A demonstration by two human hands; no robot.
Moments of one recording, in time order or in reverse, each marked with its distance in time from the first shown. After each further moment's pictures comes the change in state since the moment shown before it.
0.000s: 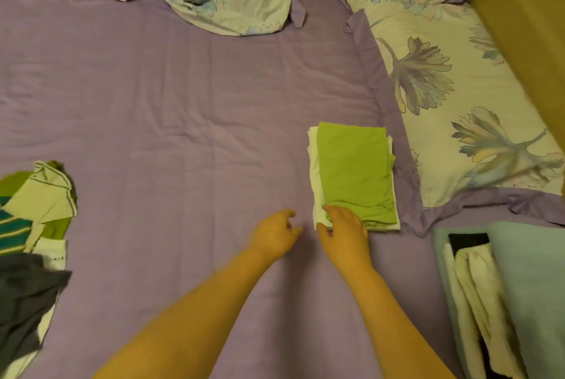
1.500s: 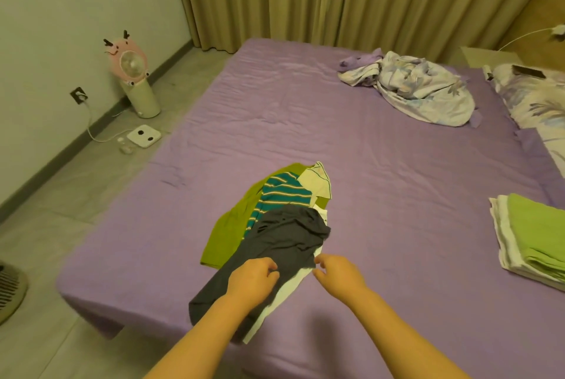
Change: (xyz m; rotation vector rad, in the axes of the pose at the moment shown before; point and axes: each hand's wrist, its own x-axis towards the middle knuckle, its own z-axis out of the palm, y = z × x) left_hand -0.465 -0.452 -0.235 0.043 0.393 -0.169; right_hand -0.339 -0.466 0.199 -0.312 -0.385 -0.430
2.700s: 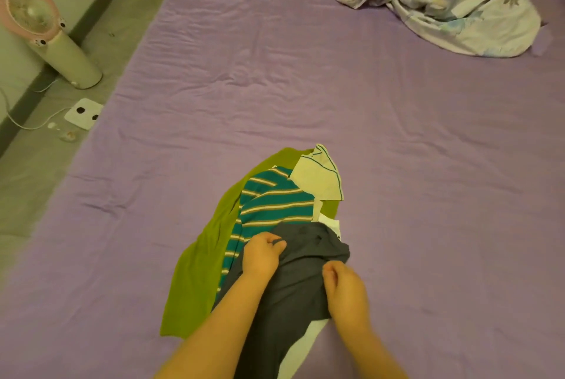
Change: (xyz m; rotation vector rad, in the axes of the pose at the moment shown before) left_hand 0.290 -0.016 0.064 -0.447 0.014 -0.321; right_hand 0.206 0.045 0.069 0.476 0.179 0.448
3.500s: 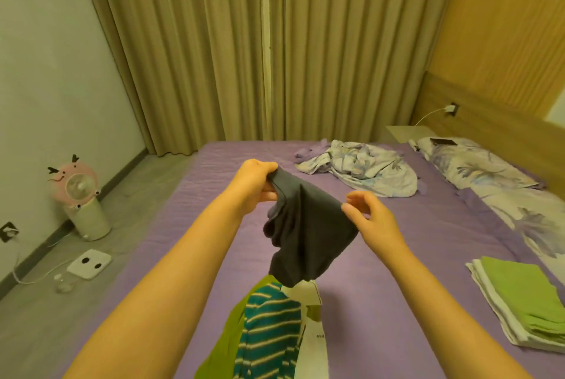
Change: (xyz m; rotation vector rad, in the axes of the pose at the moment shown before) left_hand -0.230 0.297 -0.280 -0.525 -0.131 0.569; right_hand -0.165 -0.171 -0.310 0.481 0.438 -0.691
